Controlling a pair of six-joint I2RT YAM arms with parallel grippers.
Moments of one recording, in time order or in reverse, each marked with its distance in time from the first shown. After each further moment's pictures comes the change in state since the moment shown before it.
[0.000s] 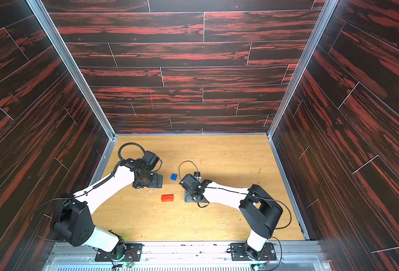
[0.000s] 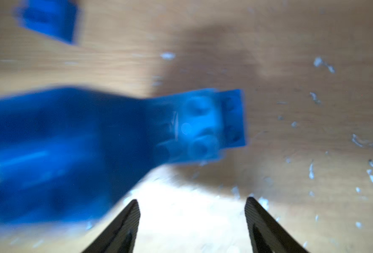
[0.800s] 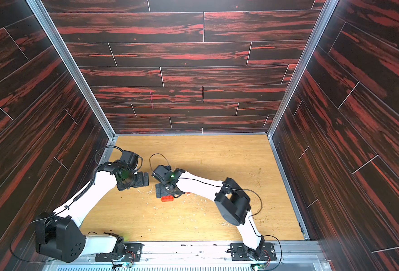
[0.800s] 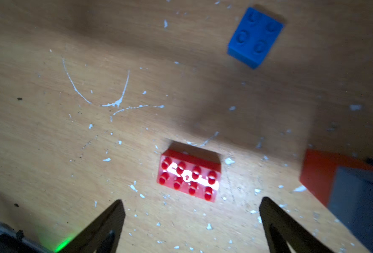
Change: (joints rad) left arm 0.207 -0.162 -0.100 -0.006 0.070 0.040; right arm 0.090 0.398 0.611 -0.213 -0.146 -0.093
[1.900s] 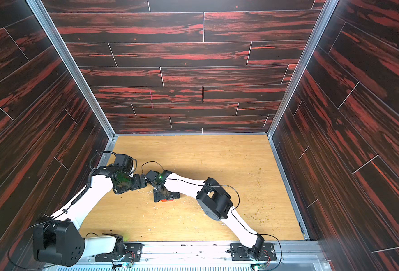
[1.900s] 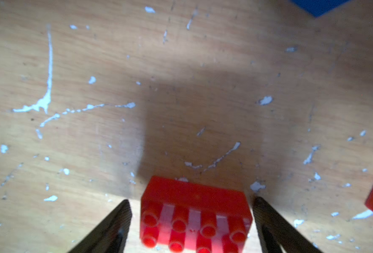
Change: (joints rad) left arm 0.077 -0.043 -0.071 0.051 0.112 0.008; right arm 0.018 0.251 0.234 -0.185 0.000 0.076
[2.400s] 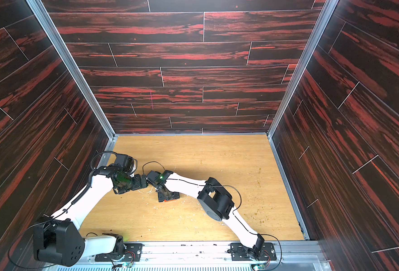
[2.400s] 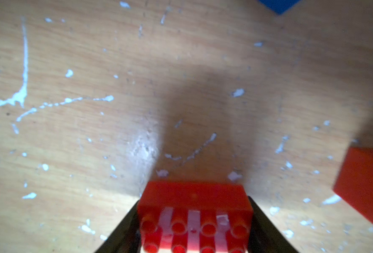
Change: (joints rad) left arm 0.000 0.002 0.000 0.001 0.035 0.008; right arm 0.000 -0.040 -0.031 -0.032 0.042 -0.011
